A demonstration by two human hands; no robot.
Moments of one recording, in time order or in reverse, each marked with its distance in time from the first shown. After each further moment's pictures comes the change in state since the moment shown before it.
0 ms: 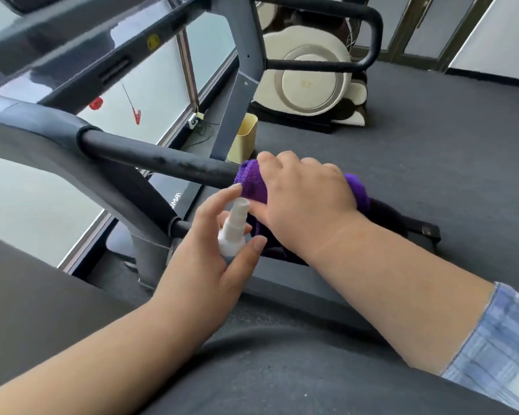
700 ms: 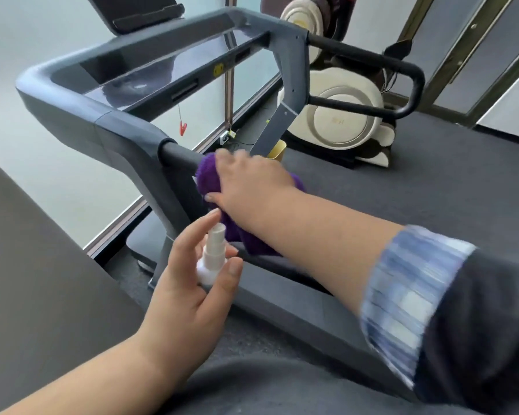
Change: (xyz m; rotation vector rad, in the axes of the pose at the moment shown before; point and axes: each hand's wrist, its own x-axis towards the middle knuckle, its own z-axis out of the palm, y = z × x) left_hand -0.037 -0.028 -0.050 -0.167 0.308 0.088; right_hand 0.090 -0.112 -0.014 0.060 -0.123 -0.257
